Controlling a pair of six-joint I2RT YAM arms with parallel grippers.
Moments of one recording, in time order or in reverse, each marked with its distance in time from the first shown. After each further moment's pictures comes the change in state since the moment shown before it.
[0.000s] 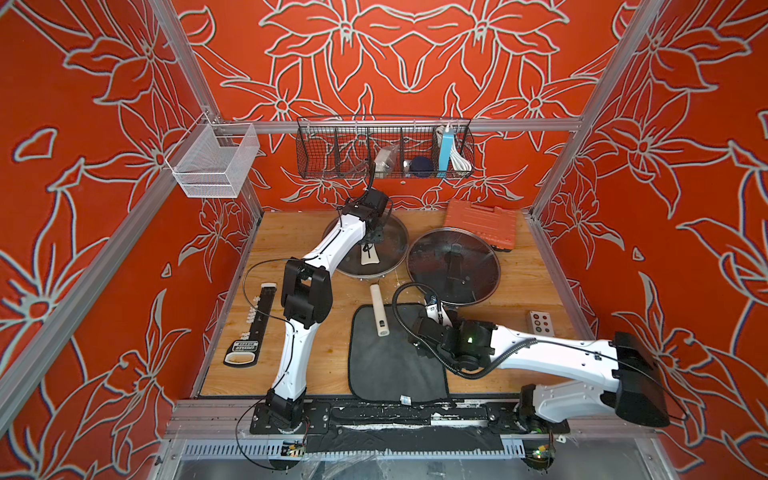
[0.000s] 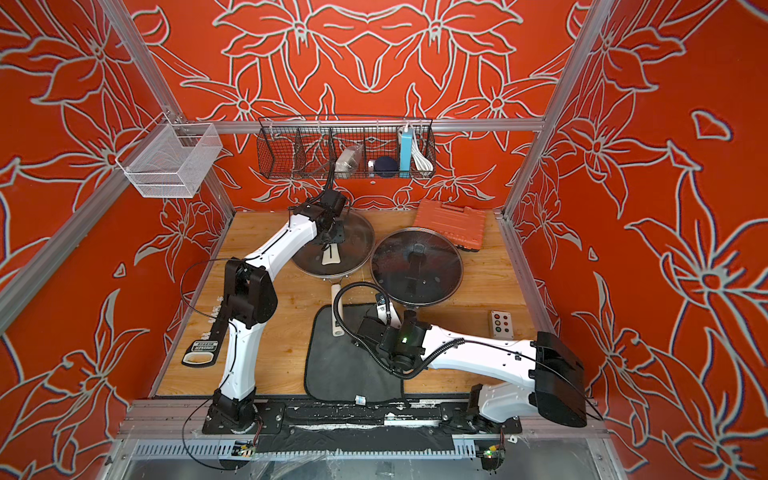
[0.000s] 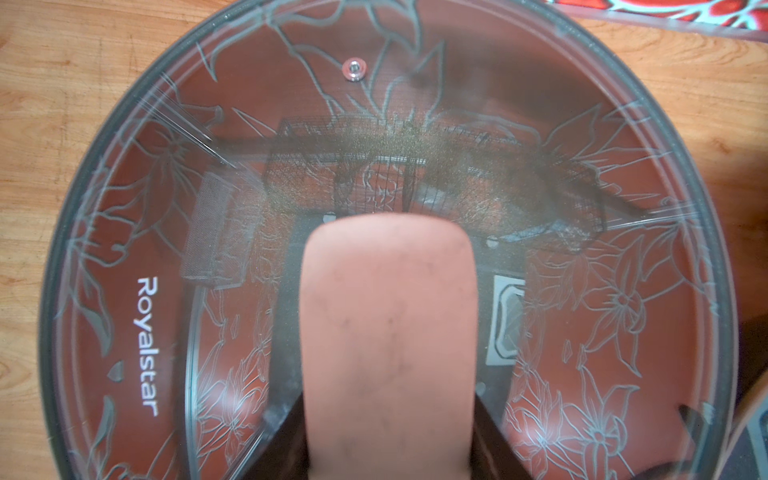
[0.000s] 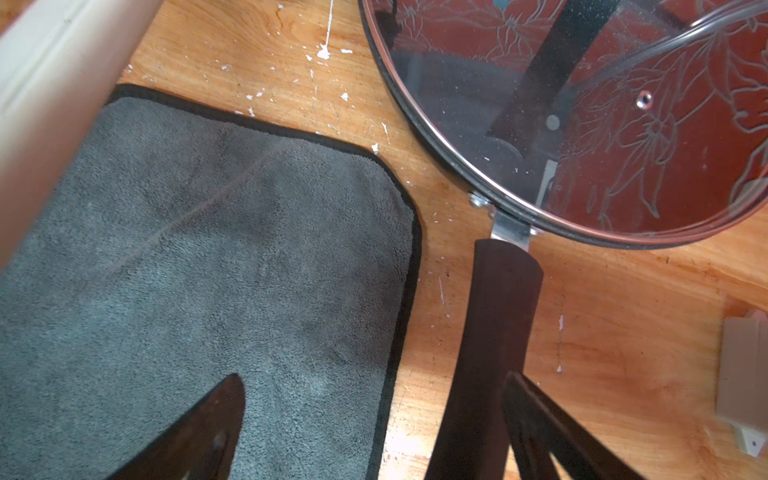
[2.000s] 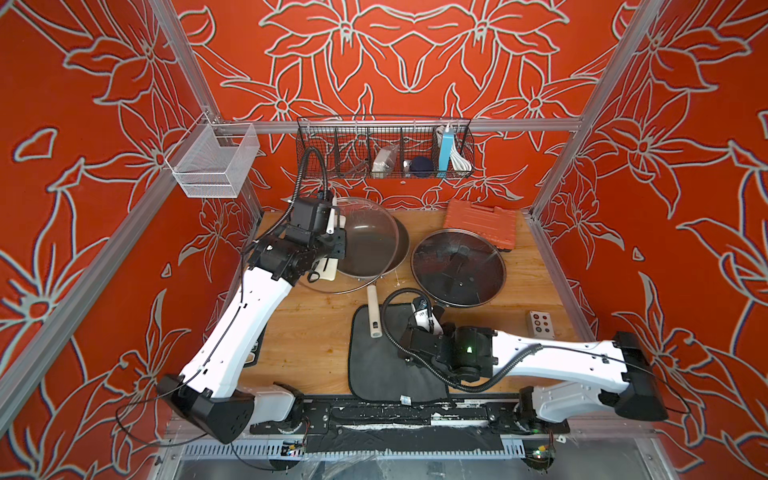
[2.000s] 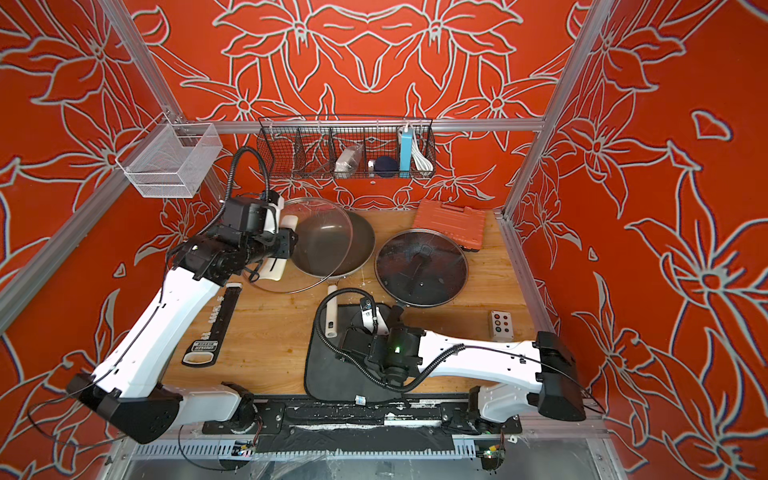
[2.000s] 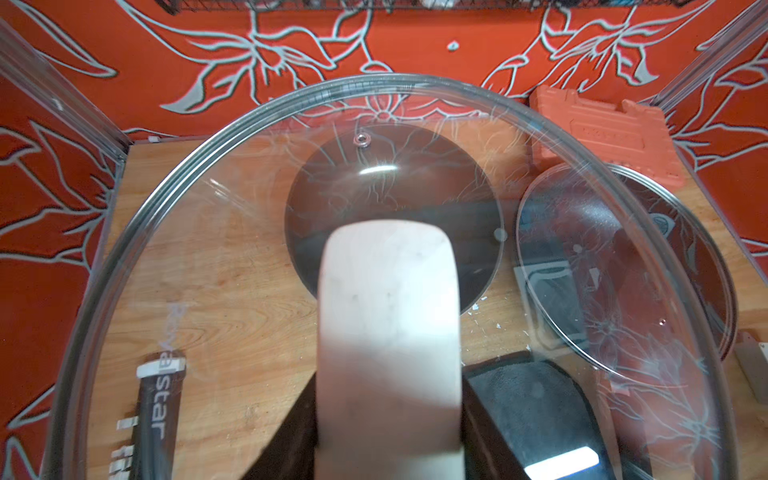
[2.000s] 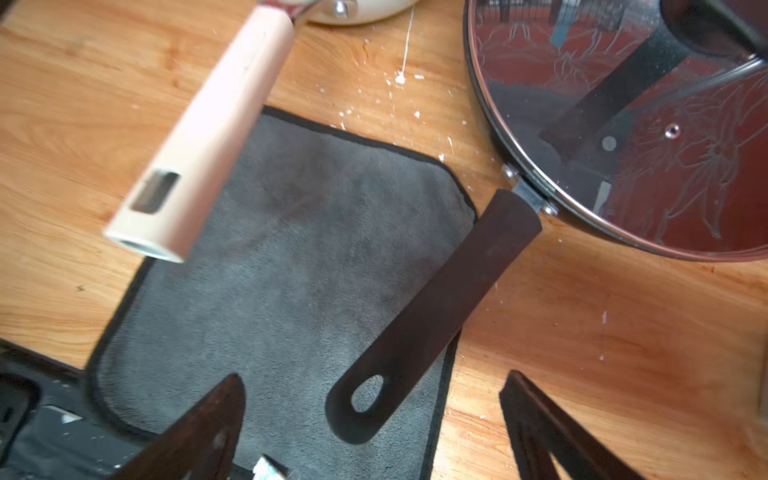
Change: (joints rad) left arm 0.045 -0.985 -0.582 0.059 0.113 0.300; right arm 0.142 0.026 0.174 -0.093 -0.006 0.083
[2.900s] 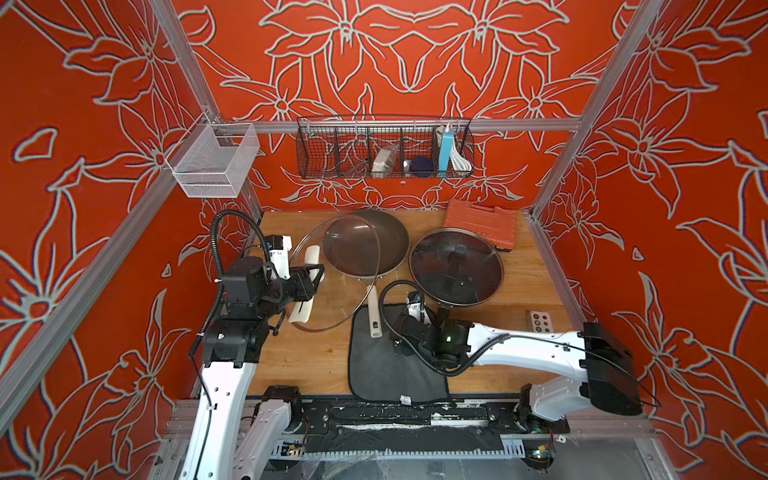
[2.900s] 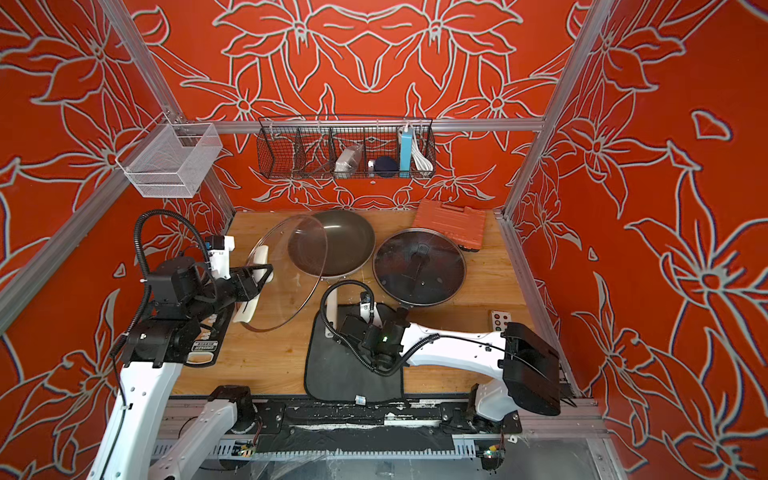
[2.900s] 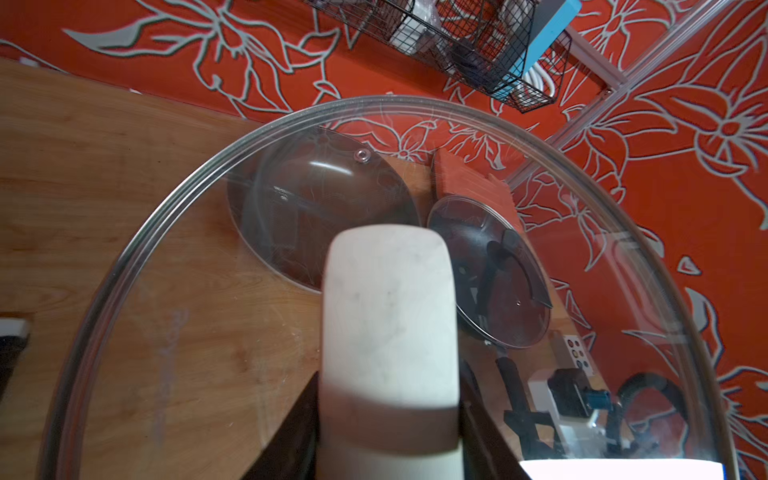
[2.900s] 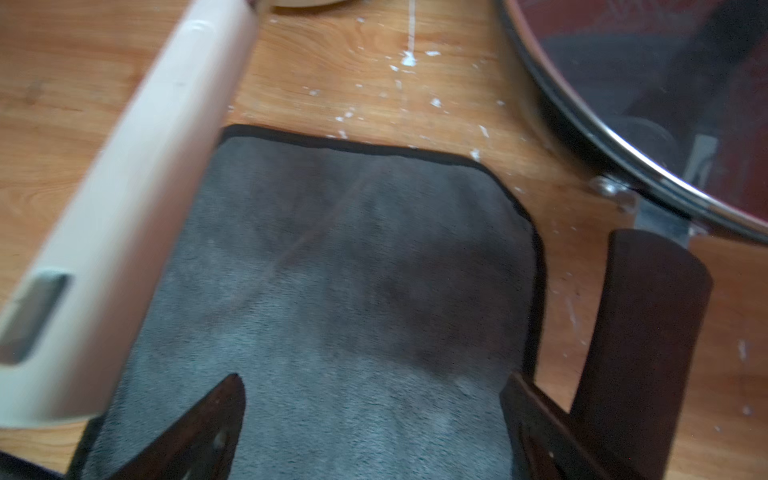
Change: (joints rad) left arm 0.374 -0.490 -0.534 0.273 0.623 -0.138; right arm -0.131 0.102 -0.121 0.263 -0.083 0.035
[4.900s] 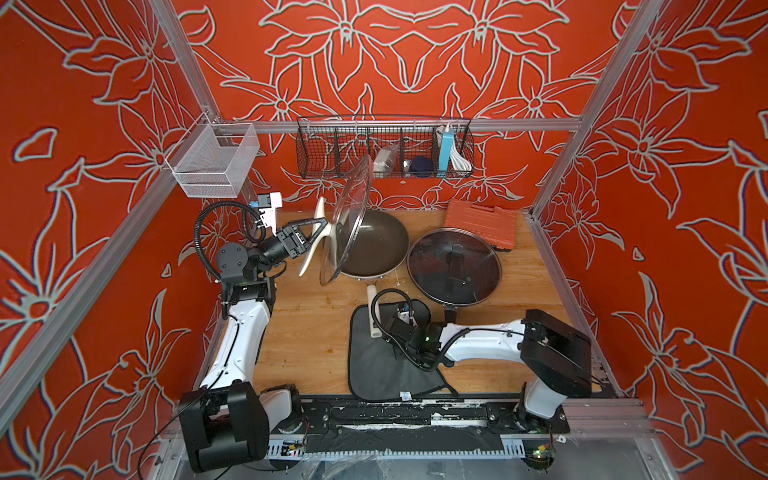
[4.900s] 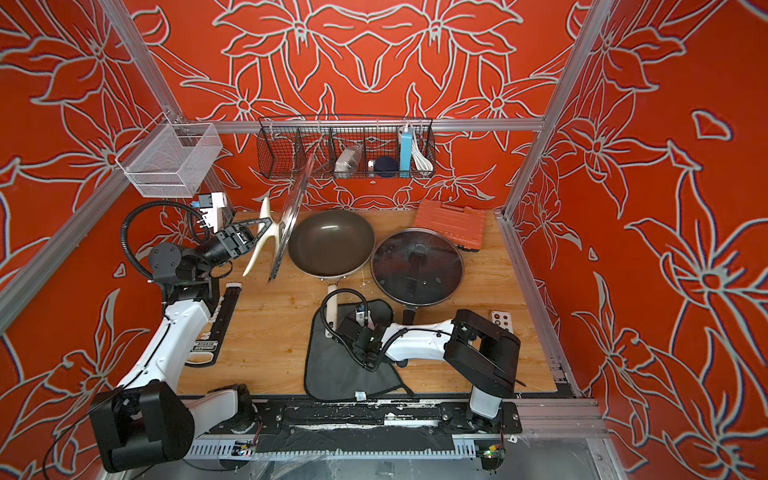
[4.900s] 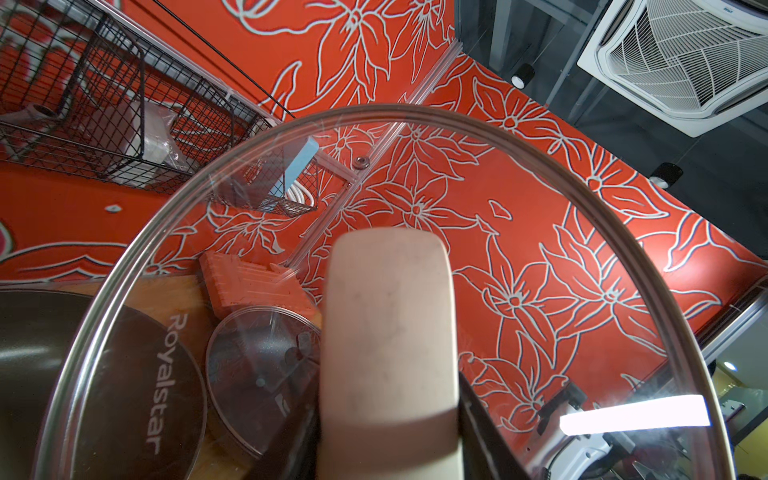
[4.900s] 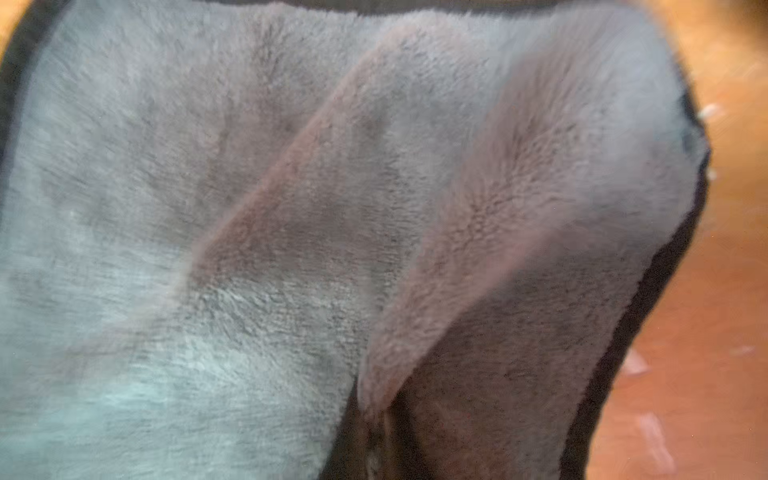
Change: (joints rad) left arm 0.188 0.389 -0.165 1.520 0.647 -0.854; right arm -0.057 0.264 -0.057 0.260 -0.180 -0.059
